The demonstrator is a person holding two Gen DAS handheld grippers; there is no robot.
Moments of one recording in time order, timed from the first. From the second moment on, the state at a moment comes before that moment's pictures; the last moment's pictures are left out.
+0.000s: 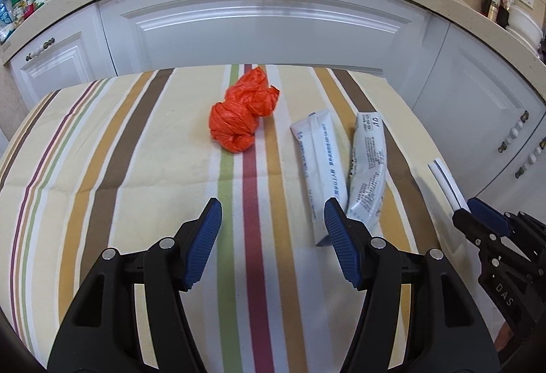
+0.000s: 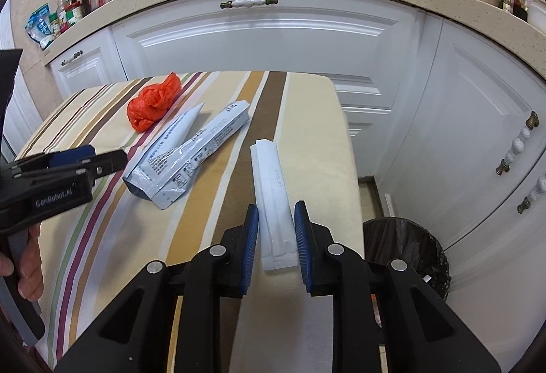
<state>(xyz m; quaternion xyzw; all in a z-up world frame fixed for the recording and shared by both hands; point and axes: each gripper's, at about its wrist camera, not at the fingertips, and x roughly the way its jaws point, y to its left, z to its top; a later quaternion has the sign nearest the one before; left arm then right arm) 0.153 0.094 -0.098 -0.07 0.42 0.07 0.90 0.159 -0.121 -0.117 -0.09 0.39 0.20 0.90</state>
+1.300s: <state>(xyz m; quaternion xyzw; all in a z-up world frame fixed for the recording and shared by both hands) 0.166 0.077 -0.116 -0.06 0.42 0.03 0.90 0.160 -0.127 -0.119 -0.08 0.39 0.19 0.90</state>
